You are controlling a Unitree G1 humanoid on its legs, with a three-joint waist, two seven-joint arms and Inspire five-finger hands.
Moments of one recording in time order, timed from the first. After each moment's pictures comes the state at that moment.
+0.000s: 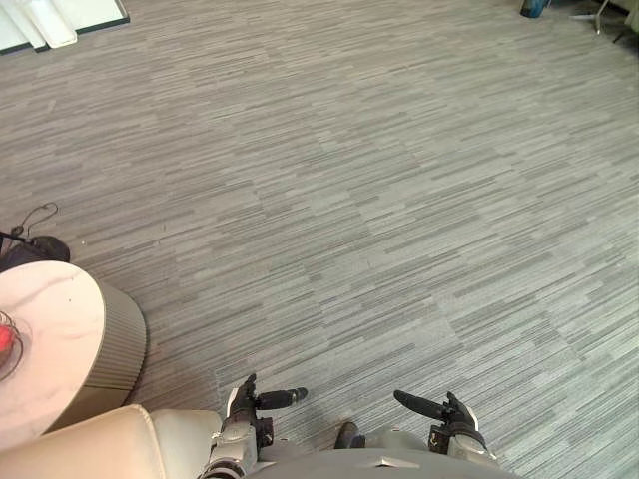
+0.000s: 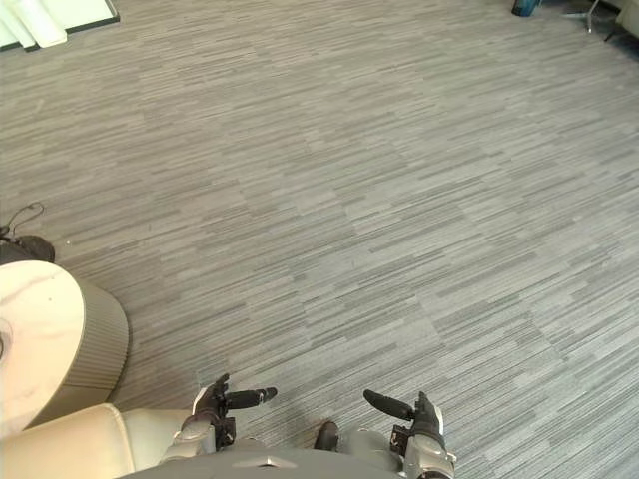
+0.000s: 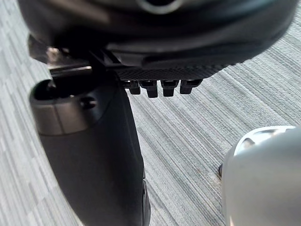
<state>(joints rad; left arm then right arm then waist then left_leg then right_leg) 0.00 -0.01 0.22 1.04 0.05 -0.03 0.10 0.04 0.00 -0.38 1.04 -0.04 0.02 -0.16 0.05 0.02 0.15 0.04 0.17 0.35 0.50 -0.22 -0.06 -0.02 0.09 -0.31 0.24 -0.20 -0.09</state>
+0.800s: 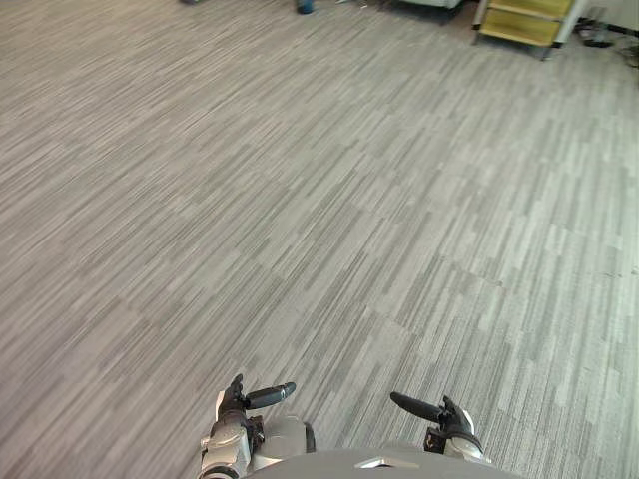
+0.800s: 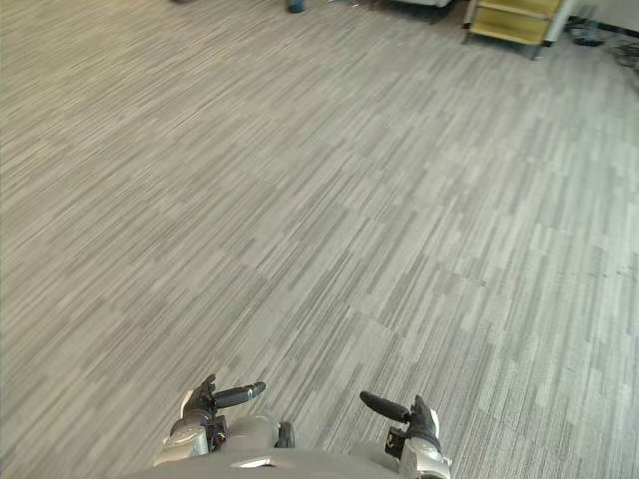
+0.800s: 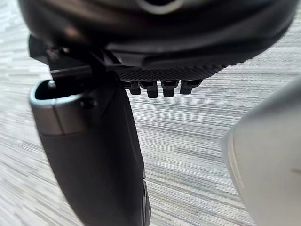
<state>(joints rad) 0.02 -0.02 0.25 0.97 0.04 -0.02 0.10 0.05 0.03 -0.33 0.93 0.00 0.01 -0.15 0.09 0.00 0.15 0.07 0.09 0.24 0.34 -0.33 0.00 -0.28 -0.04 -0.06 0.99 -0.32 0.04</state>
